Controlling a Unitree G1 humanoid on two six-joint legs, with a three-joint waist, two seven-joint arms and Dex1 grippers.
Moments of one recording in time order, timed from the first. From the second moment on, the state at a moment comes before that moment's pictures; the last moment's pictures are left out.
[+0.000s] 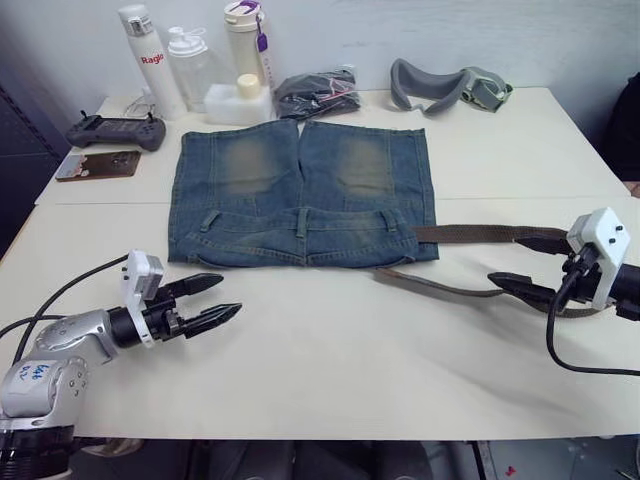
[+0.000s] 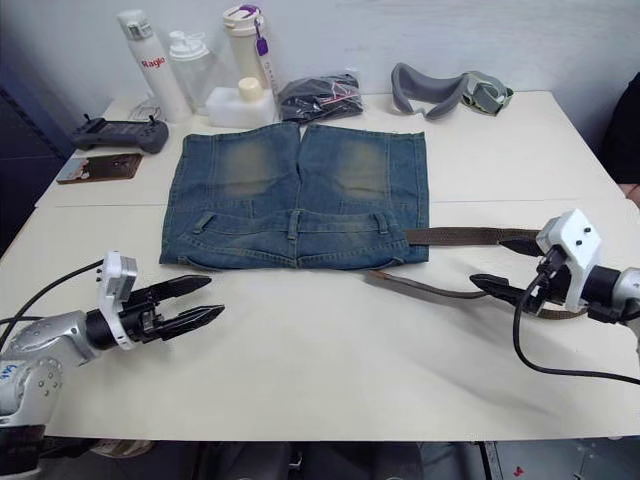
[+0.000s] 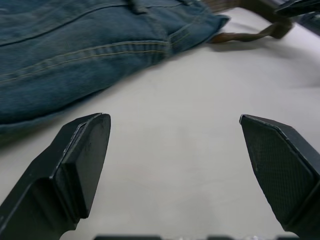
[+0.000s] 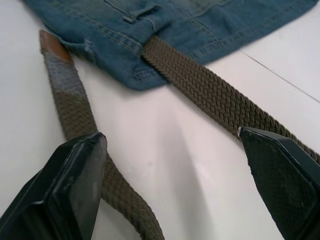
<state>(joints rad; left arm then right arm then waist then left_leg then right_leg) -0.07 0.74 0.30 -0.17 -0.71 0.61 -1.02 -0.19 -1.01 -0.33 -0.04 0.47 0.43 1.12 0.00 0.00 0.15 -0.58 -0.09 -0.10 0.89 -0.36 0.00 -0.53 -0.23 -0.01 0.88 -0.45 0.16</state>
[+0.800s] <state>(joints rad) -0.38 0.83 0.05 -0.21 -0.62 0.57 -1.18 -0.35 -0.93 0.08 -0.23 0.26 0.59 0.91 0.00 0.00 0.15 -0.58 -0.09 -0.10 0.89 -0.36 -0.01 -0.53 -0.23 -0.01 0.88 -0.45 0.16</state>
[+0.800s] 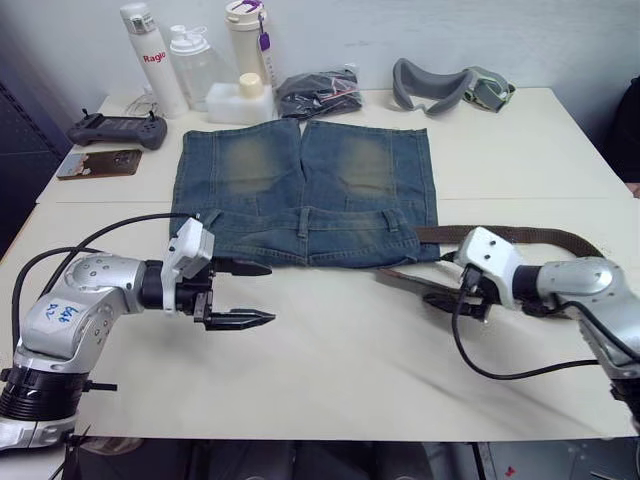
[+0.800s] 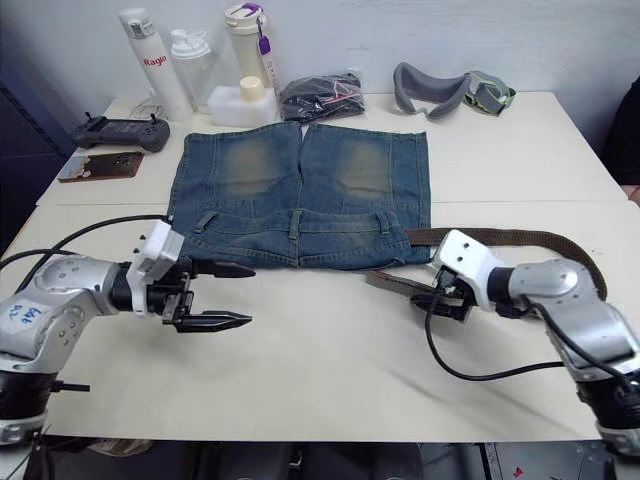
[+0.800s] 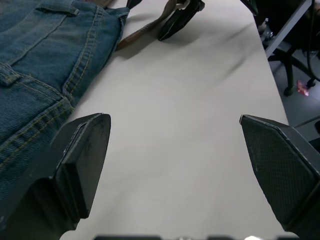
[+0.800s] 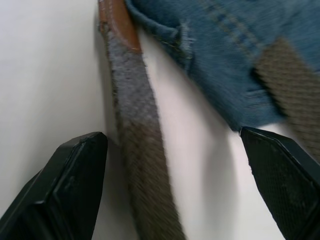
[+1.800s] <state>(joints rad) -0.50 0.55 0.02 -0.14 -0.68 0.62 -1.03 -0.37 -1.03 -0.01 -0.22 0.41 0.62 1.09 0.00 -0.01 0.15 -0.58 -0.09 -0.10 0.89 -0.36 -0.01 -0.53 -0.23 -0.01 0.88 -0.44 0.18</state>
